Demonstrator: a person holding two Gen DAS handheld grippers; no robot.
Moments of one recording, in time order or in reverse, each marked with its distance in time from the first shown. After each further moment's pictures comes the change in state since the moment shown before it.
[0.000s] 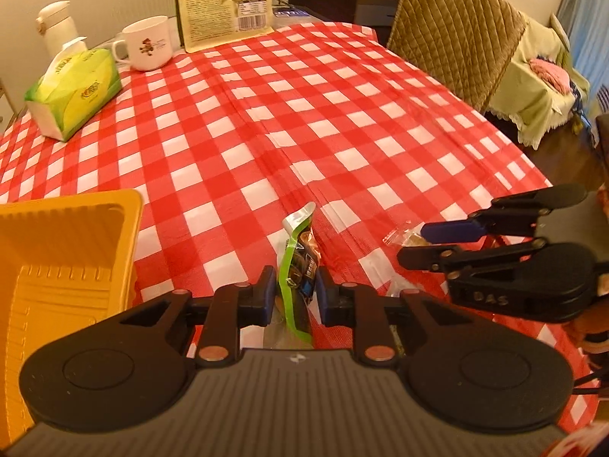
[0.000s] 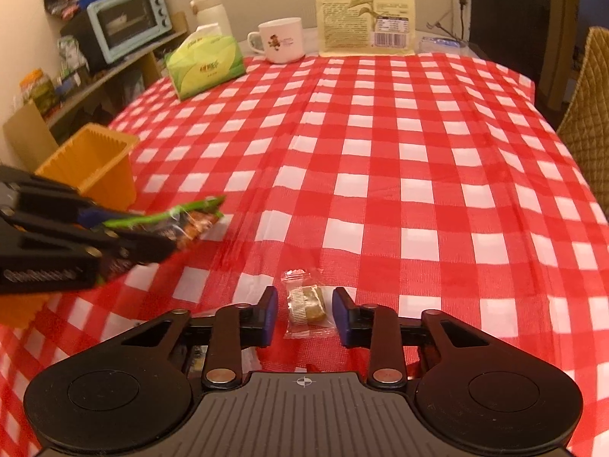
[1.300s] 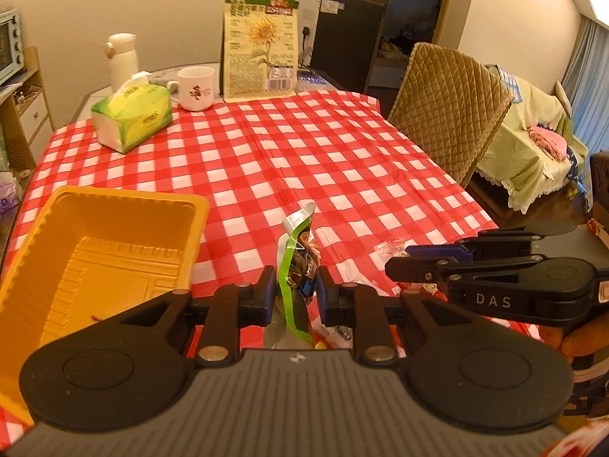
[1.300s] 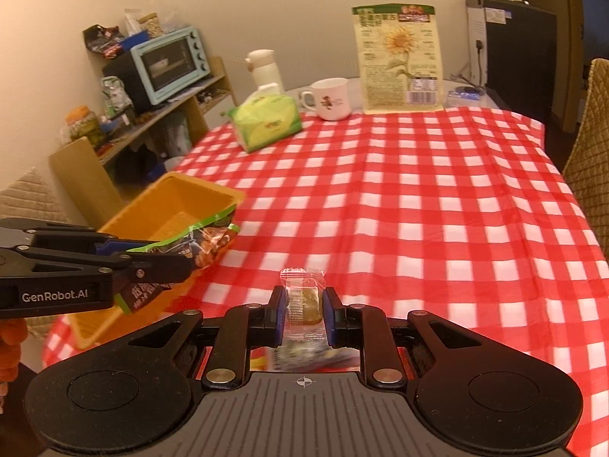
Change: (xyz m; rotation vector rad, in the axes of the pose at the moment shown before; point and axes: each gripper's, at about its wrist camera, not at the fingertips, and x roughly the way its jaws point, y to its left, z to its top) left arm -0.125 0.005 -0.040 -0.128 -0.179 -0.006; right arm -0.100 0.069 0.004 0.036 -0.129 0.125
